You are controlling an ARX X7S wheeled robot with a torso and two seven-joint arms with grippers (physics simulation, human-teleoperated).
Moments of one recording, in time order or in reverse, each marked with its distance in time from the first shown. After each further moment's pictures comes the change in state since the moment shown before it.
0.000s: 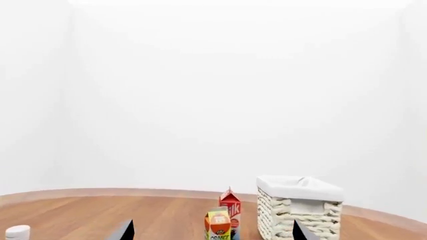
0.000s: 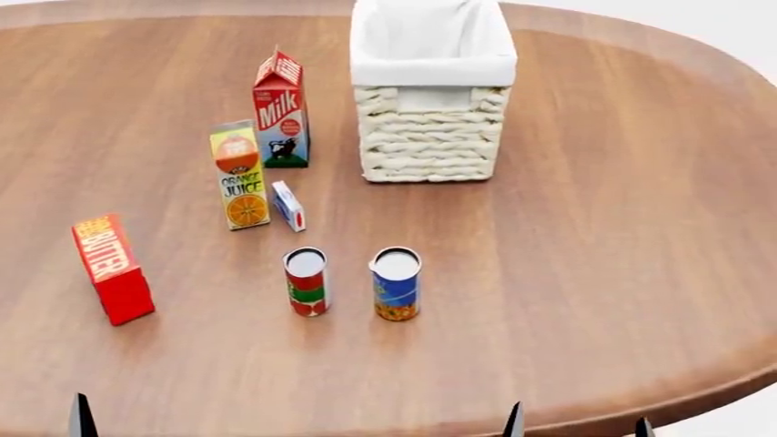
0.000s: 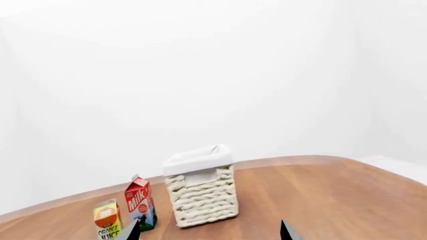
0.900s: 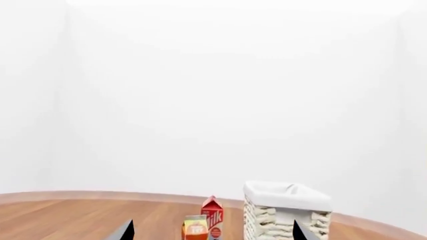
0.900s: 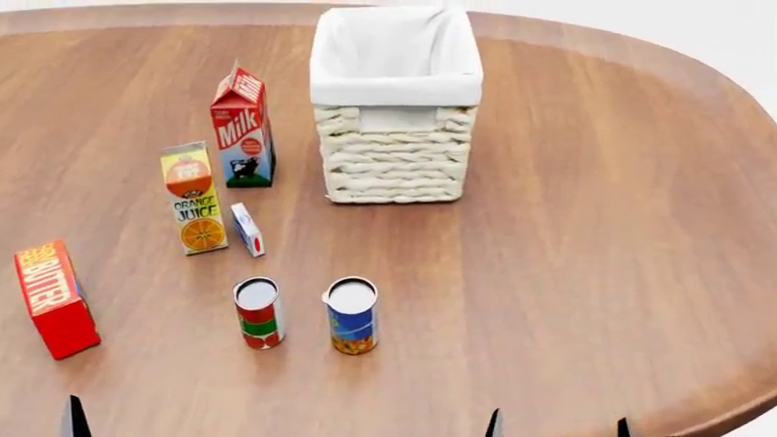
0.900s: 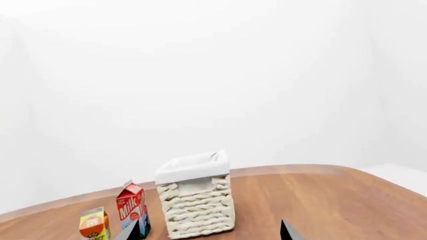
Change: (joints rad) left arm 0.012 -0.026 0.024 0.017 -0.020 0.019 -0.030; right arm -0.015 0.031 -0.046 -0.015 -0.011 -0.027 0.006
